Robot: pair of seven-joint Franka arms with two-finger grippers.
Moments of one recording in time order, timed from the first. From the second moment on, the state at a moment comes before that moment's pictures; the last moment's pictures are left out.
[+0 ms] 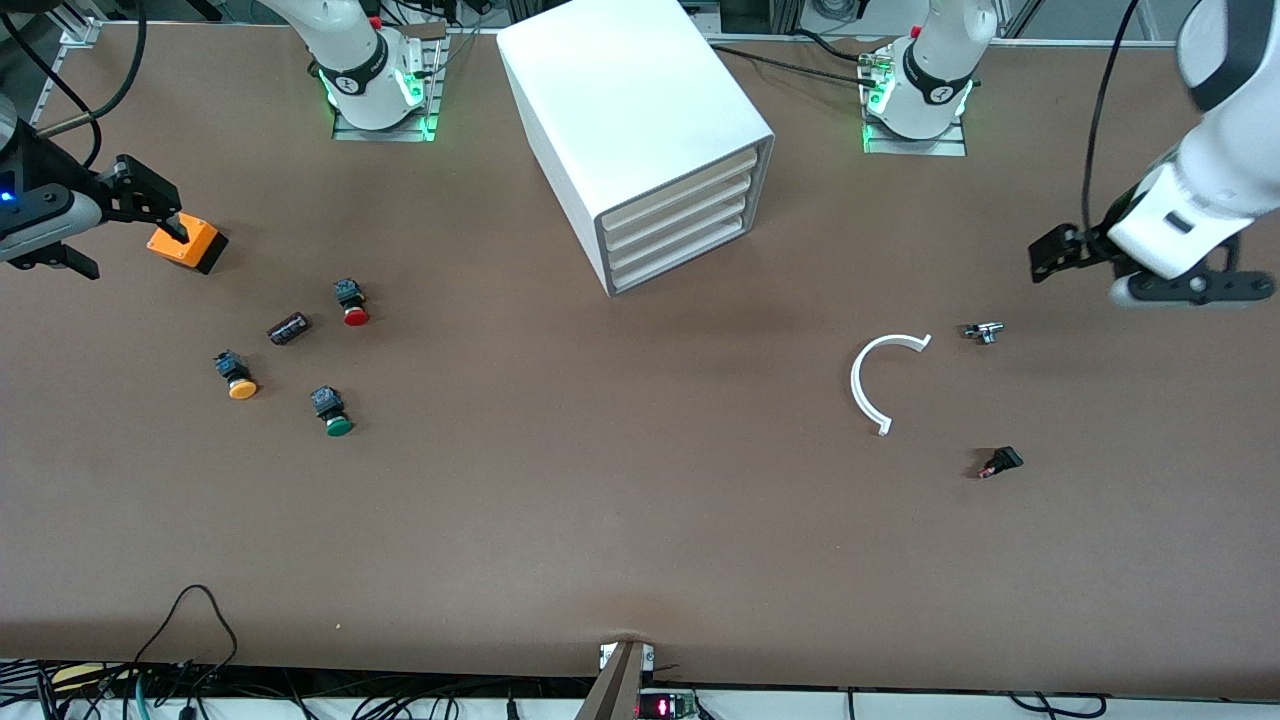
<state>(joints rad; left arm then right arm) 0.06 -0.04 -0.10 -1.78 0.04 1.70 -0.07 0.18 -0.03 -0.16 -1.65 0.02 1.68 -0.45</state>
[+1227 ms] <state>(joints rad) 0.05 0.02 -0.03 -1.64 -0.01 1.64 -0.07 0.18 -0.01 -0.16 -1.61 0.02 1.64 -0.40</state>
